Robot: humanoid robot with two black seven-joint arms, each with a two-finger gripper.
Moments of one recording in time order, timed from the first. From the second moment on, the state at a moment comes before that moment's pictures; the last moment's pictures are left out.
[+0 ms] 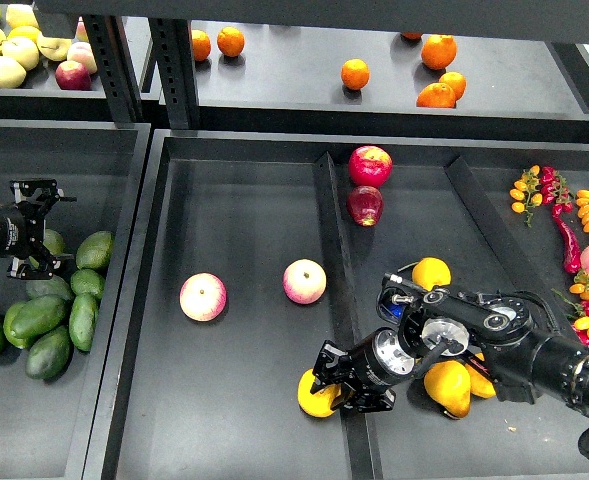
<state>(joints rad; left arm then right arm) -0.76 0.44 -0.72 -0.39 0.26 -0.49 0.49 0.87 -0.08 -0.02 0.69 -0.28 0.58 -0.49</state>
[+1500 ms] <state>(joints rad) -0.76 0.43 -0.72 -0.38 0.26 -0.49 0.49 1.05 -0.53 -0.39 0.99 0.09 0.58 -0.49</state>
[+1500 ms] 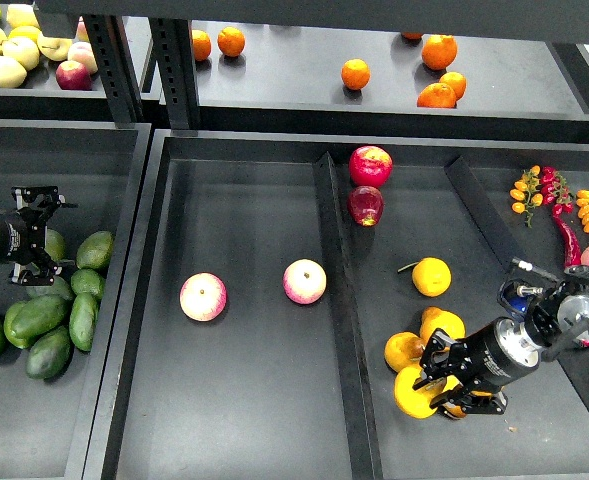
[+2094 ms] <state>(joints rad) -0.76 0.43 -0.71 -0.38 0.26 -0.49 0.49 0.95 -0.46 -0.40 0.89 0.05 0.58 -0.49</state>
